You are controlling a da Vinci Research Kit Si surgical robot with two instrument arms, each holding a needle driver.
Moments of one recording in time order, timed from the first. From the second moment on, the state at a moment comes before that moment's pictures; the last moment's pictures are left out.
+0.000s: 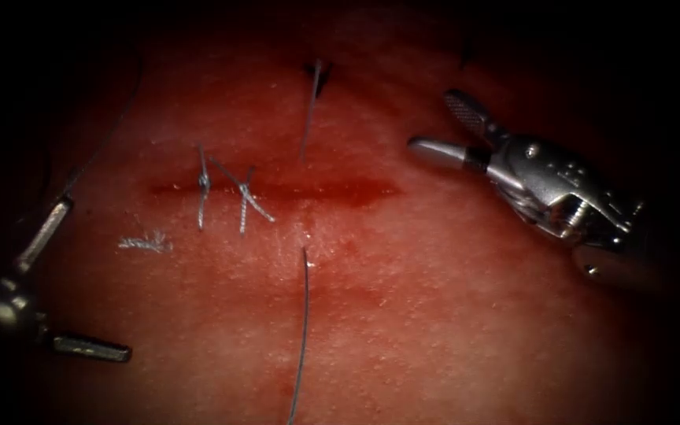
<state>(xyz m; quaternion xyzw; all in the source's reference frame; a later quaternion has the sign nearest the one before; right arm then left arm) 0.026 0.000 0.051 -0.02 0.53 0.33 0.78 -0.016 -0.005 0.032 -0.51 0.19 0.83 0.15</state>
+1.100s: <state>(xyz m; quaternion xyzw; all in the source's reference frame) 0.027 0.000 0.052 -0.02 0.53 0.31 0.78 -0.028 -0.011 0.035 -0.59 0.22 0.77 -0.12</state>
